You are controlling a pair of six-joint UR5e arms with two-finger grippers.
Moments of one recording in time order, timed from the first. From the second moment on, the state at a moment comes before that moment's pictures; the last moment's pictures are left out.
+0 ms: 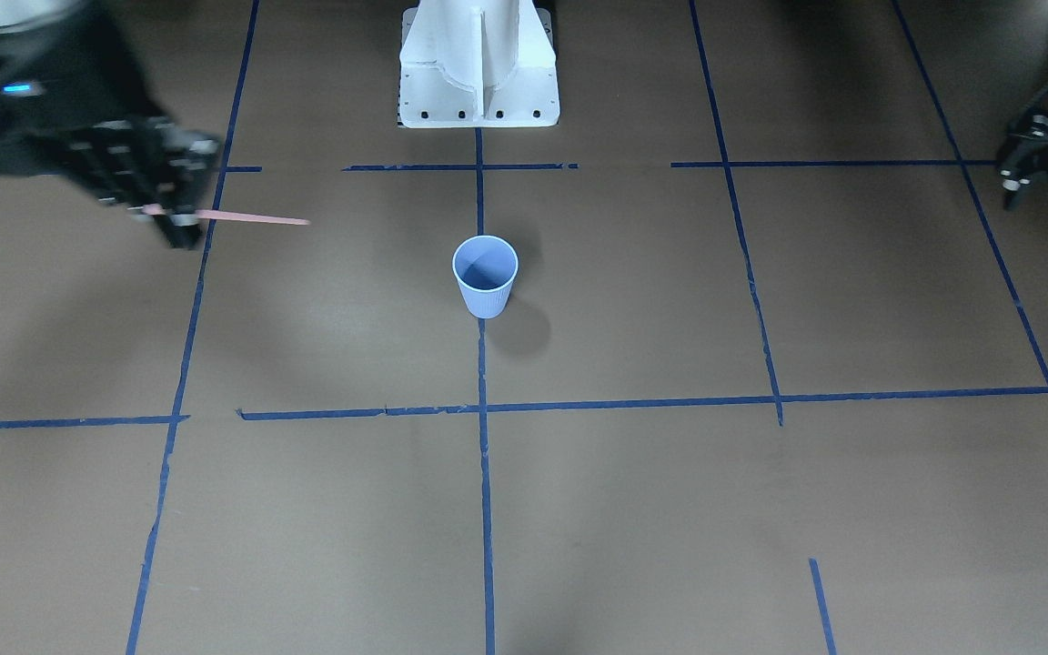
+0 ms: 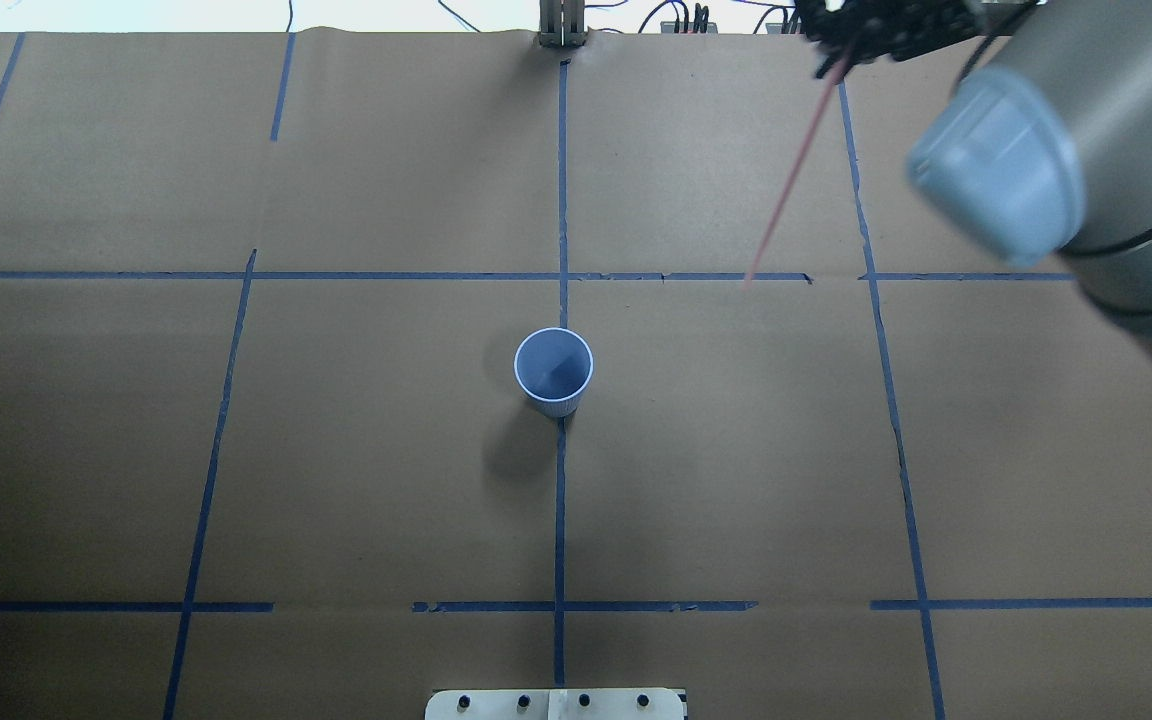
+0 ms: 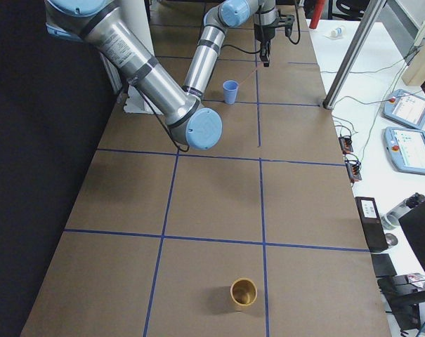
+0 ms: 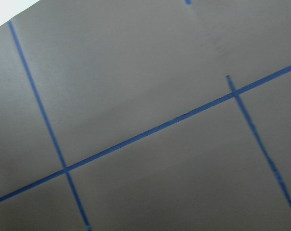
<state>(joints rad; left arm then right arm) -1.31 -1.80 -2.05 -1.19 -2.09 0.05 0.95 -0.72 1.96 -2.07 2.00 1.10</state>
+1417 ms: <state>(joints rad) -1.40 -1.80 -1.93 -1.19 -2.12 0.21 0.53 -0.56 1.74 -1.92 1.53 1.26</state>
